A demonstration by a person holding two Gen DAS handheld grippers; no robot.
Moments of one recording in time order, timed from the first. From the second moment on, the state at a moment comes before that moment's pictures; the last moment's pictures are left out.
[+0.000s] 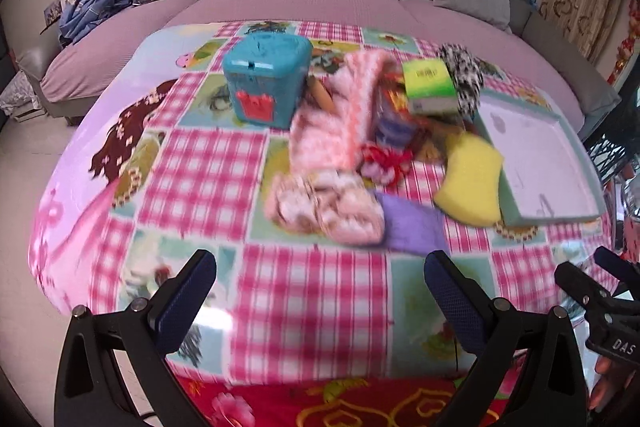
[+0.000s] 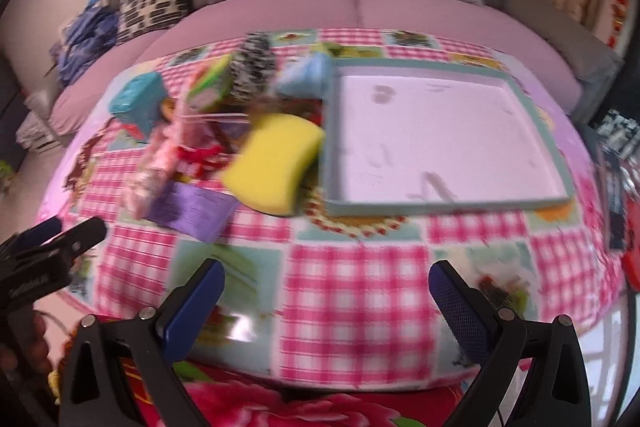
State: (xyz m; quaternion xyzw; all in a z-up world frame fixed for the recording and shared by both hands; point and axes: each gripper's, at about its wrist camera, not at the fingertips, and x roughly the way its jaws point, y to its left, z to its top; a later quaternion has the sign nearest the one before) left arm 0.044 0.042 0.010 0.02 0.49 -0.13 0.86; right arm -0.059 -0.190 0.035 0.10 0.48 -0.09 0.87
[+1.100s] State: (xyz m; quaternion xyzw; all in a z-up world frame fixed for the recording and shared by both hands) left arm 0.153 0.033 -0.061 0.01 0.61 -0.13 0.78; right arm 0.059 -0.140 -0.032 0.10 0.61 0.03 0.78
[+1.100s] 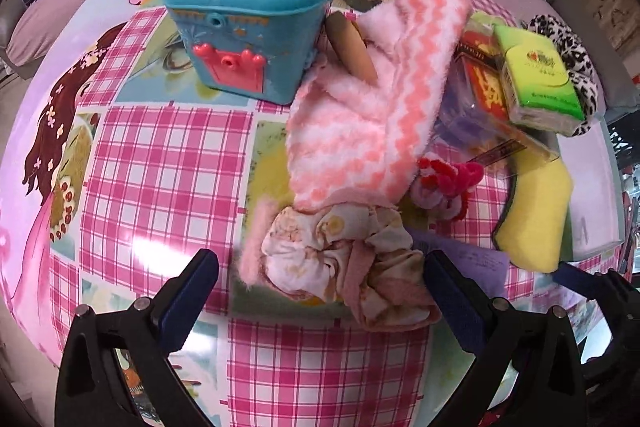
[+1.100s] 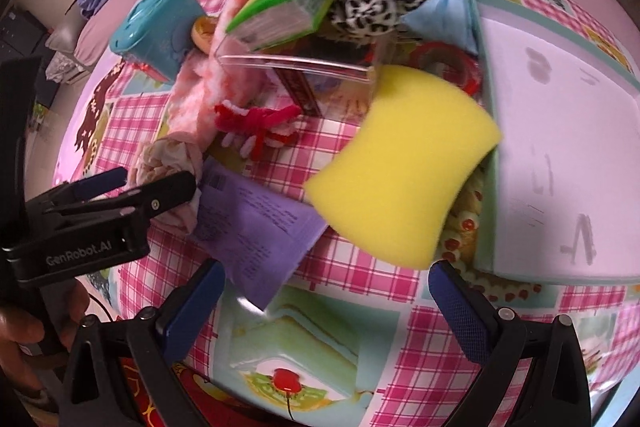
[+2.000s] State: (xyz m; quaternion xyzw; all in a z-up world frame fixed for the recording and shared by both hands) left arm 0.134 0.063 -0.050 -0.03 0.61 -0.17 0.77; right arm 0.073 -0.118 -0.019 0.08 0.62 0.05 0.78
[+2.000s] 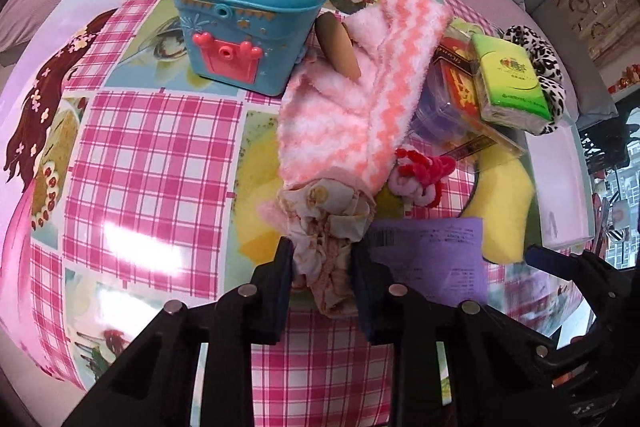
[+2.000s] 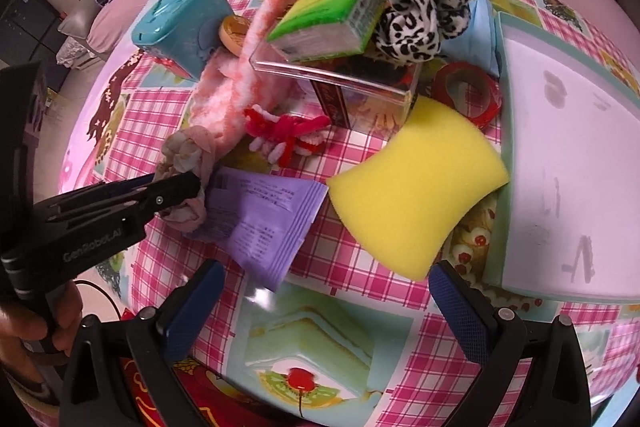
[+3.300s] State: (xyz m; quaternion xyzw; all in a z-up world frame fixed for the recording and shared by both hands) left arm 0.116 0.101 -0.050 -0.05 0.63 -0.15 0.76; right arm 0.094 -0.084 -0.046 0.21 0.60 0.10 0.76
